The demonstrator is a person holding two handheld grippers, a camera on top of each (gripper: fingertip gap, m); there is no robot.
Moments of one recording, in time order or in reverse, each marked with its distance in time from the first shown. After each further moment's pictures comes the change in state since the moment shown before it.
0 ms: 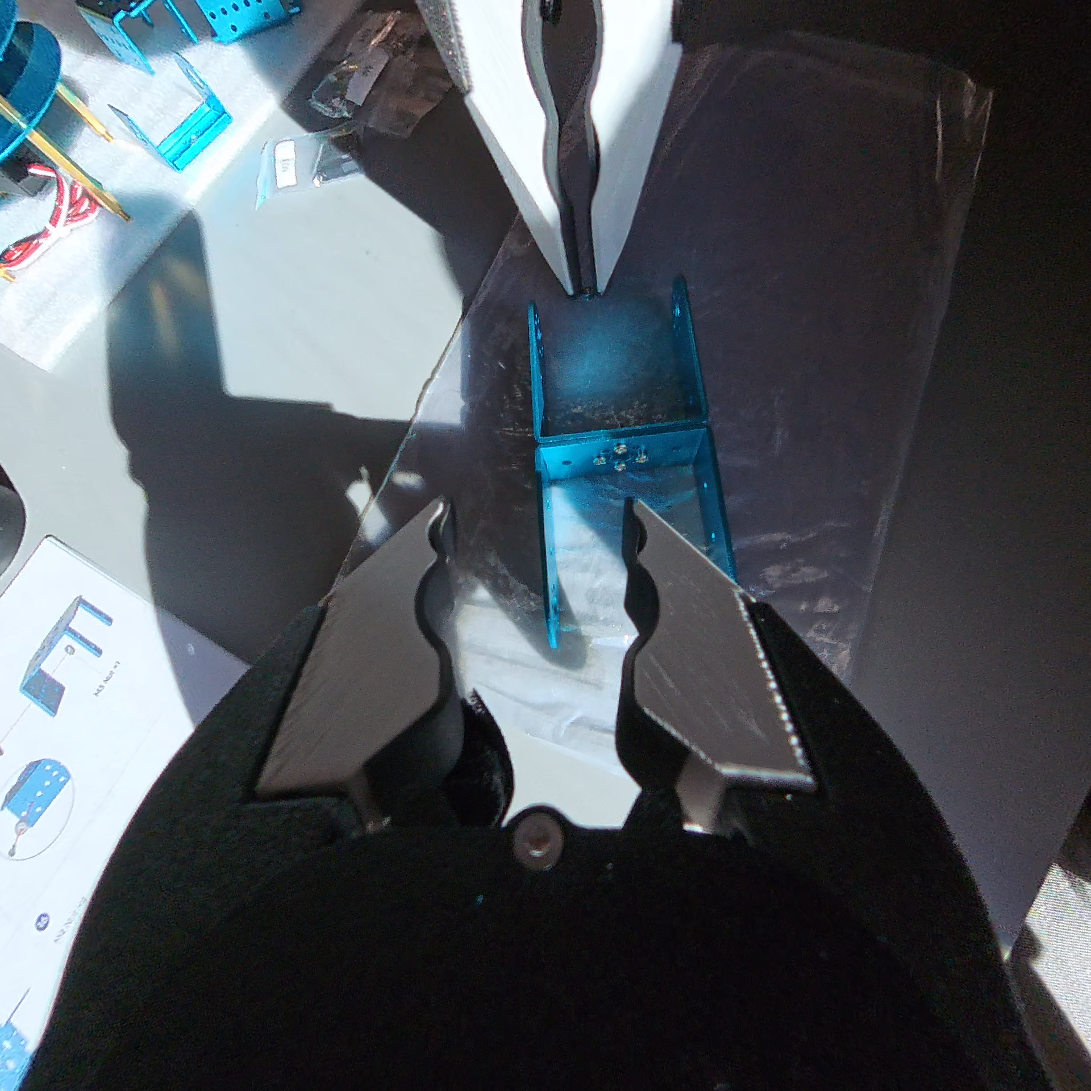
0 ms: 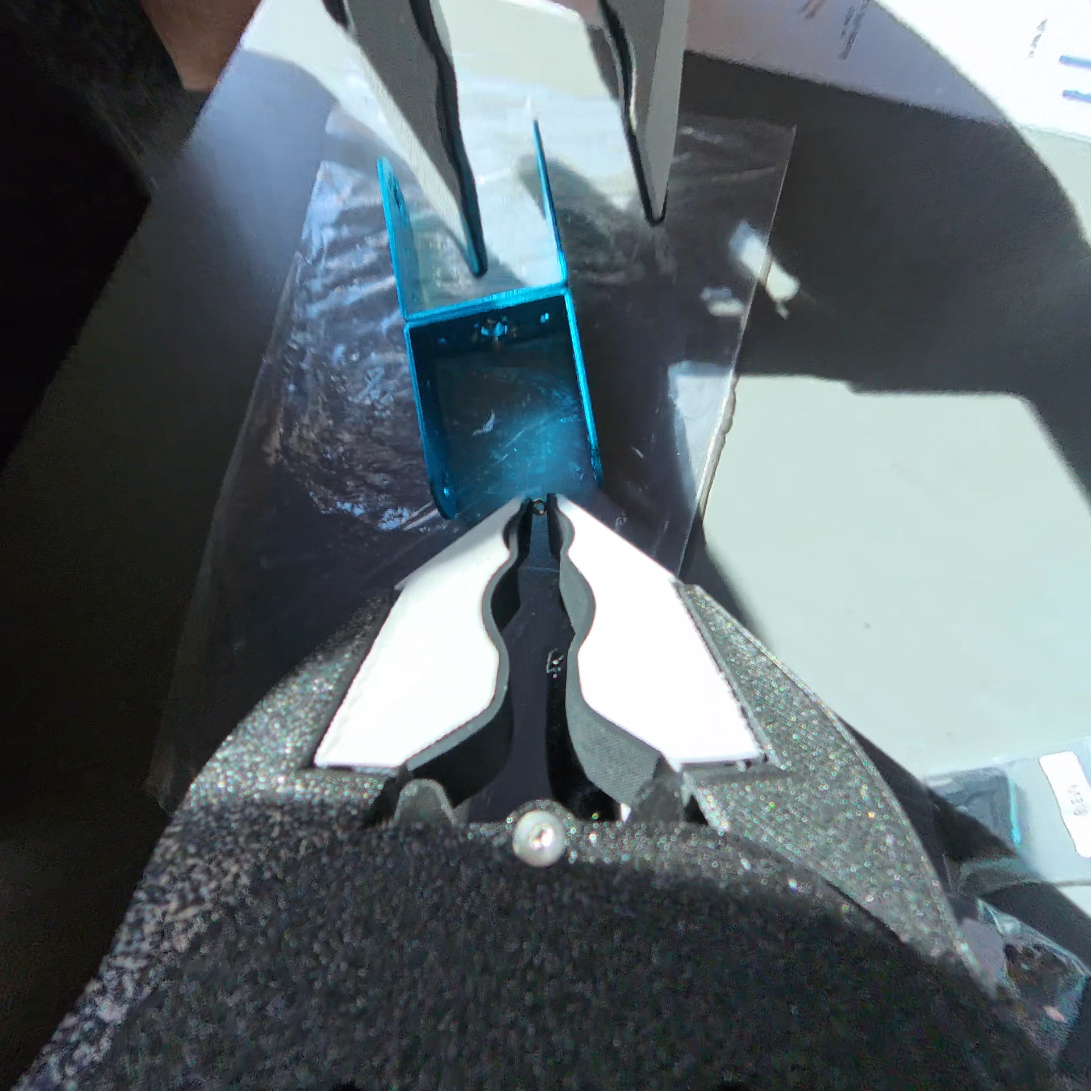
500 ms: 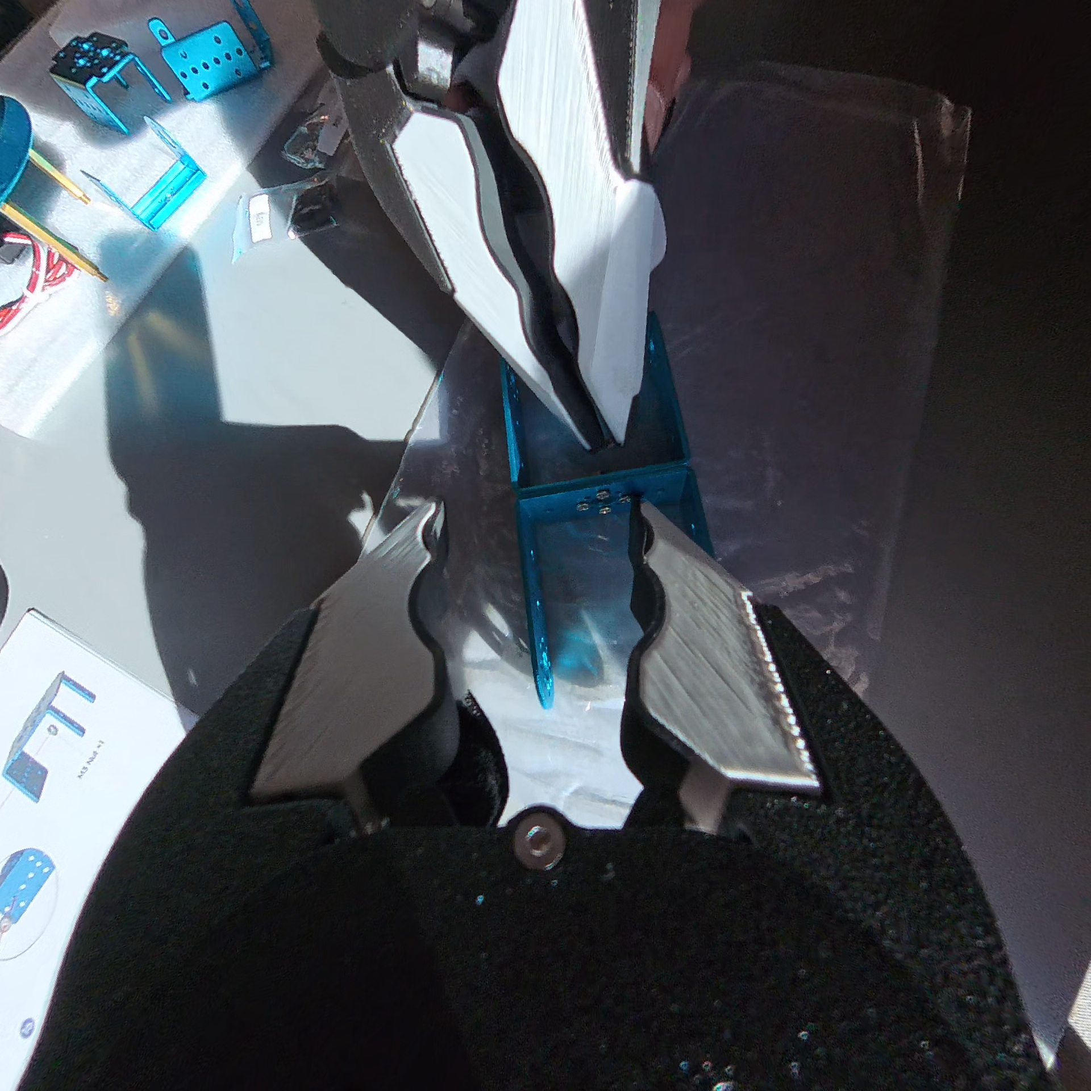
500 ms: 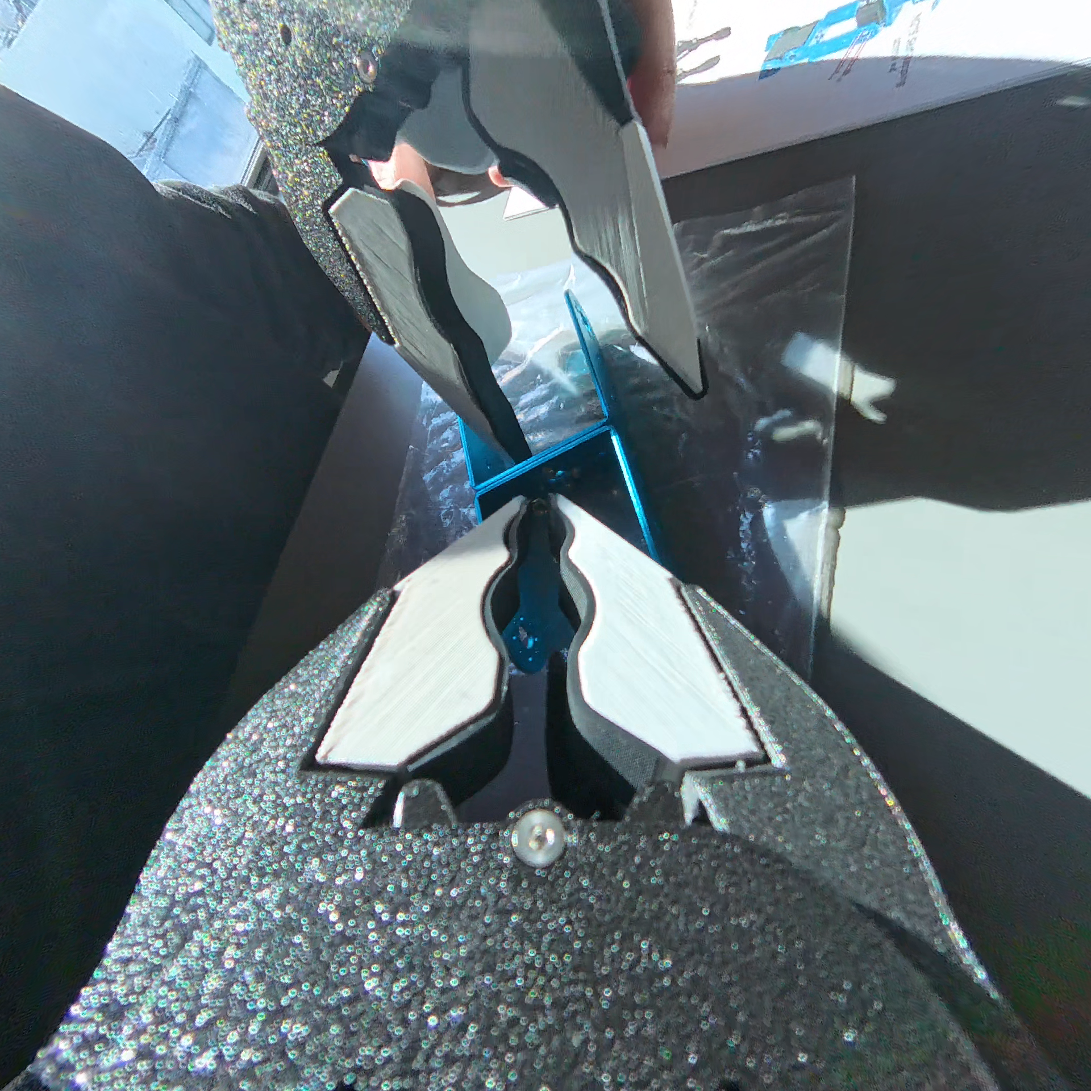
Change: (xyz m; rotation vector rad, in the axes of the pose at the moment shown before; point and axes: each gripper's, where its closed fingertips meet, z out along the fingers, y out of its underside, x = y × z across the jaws) left arm 0.005 -0.013 0.016 0.020 0.019 0.049; right arm -0.018 -0.040 0.024 0.196 -0.266 0.328
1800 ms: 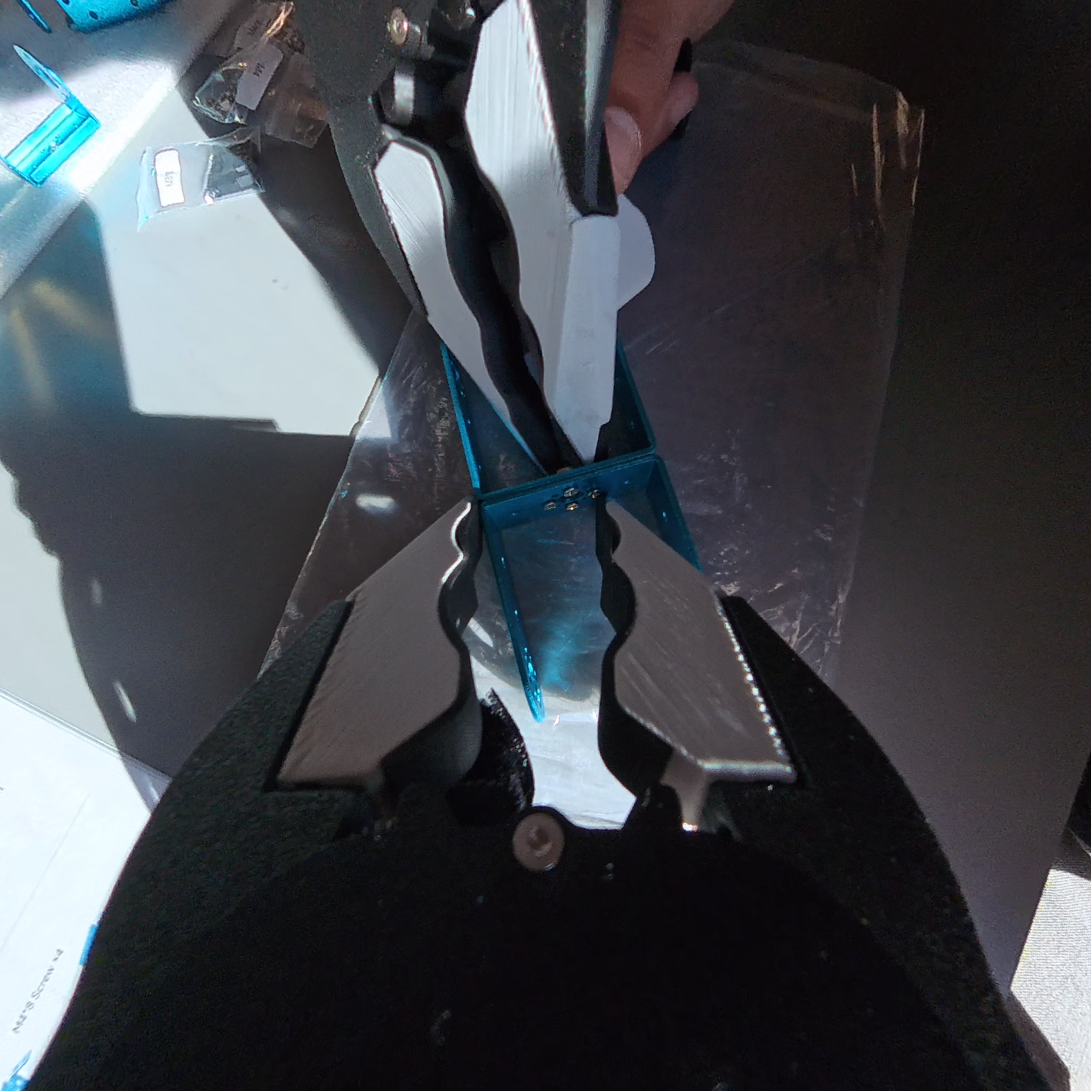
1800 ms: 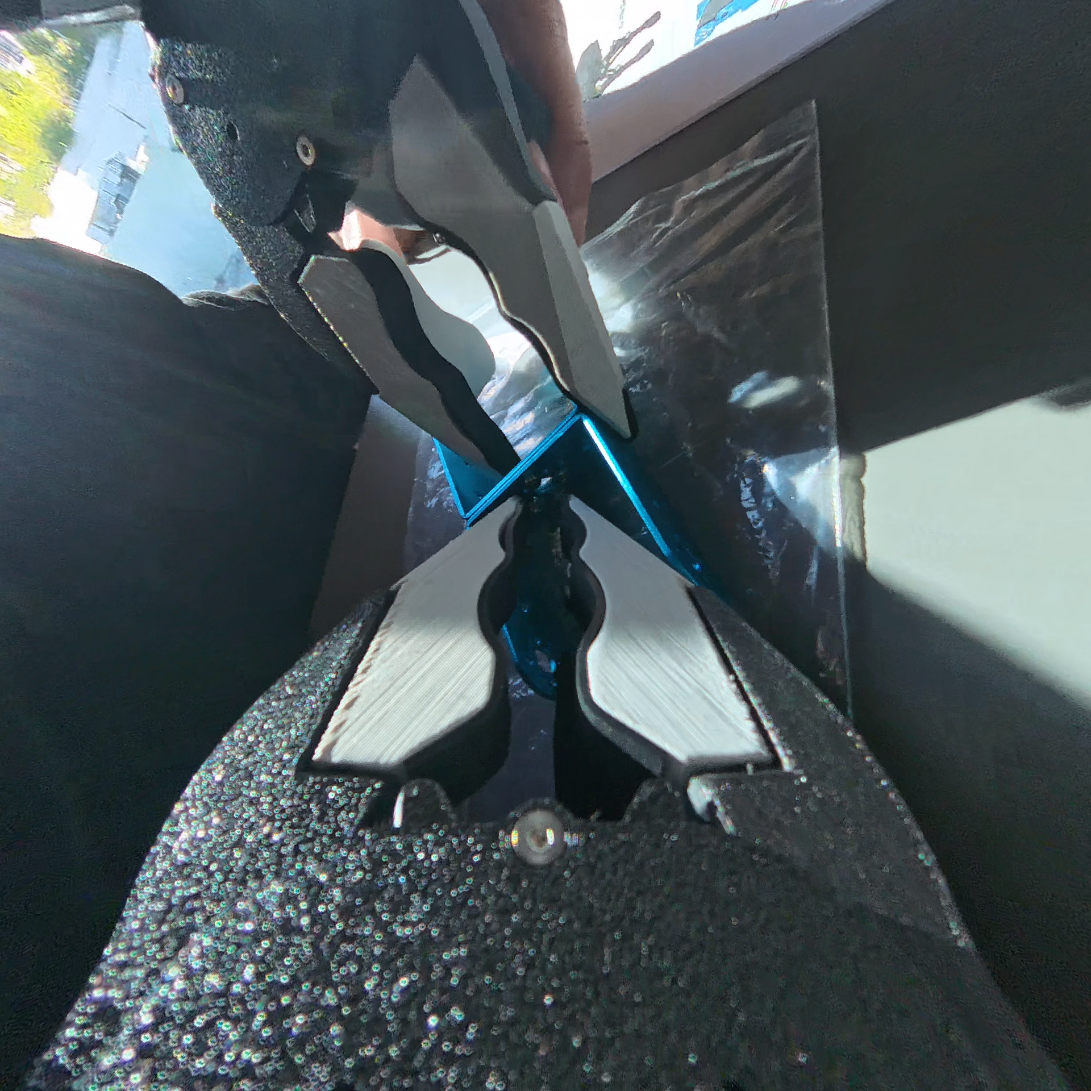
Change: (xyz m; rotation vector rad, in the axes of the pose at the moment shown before) left arm 0.013 0.003 0.008 -0.032 0.097 -0.038; right arm 0.004 0.003 0.009 0.079 -0.027 0.191
